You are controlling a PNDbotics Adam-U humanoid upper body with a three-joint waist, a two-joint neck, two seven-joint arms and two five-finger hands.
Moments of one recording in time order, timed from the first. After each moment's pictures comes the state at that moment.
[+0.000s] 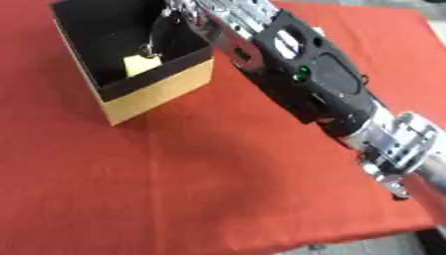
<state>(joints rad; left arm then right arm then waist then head) -0.41 0.24 0.07 -1.98 0.09 -0.26 -0.20 -0.98 -0.57 0.48 -1.63 0.98 0.52 0.73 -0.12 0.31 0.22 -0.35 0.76</state>
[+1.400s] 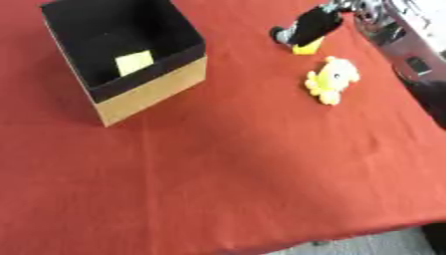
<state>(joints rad) -0.41 0.24 0.08 -1.98 0.07 -0.27 -0.18 -0.40 -1.05 0.08 -1.98 0.84 0.54 0.71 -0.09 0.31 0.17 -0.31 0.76</state>
